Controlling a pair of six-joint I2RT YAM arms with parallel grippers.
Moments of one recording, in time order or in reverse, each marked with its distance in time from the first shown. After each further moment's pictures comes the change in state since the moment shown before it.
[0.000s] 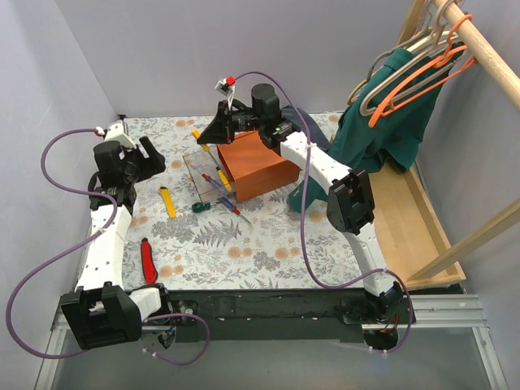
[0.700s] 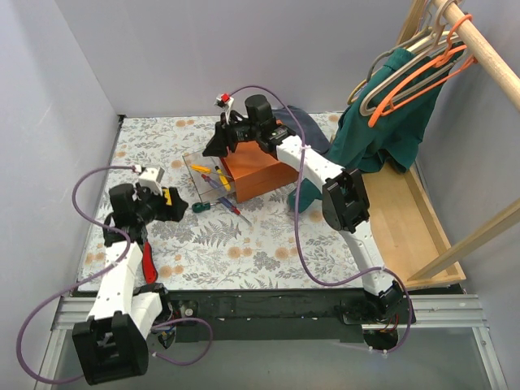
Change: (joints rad) left arm 0.019 -0.197 -0.393 0.075 0.345 0.310; right arm 0.003 0.085 0.015 -0.182 0.137 -0.244
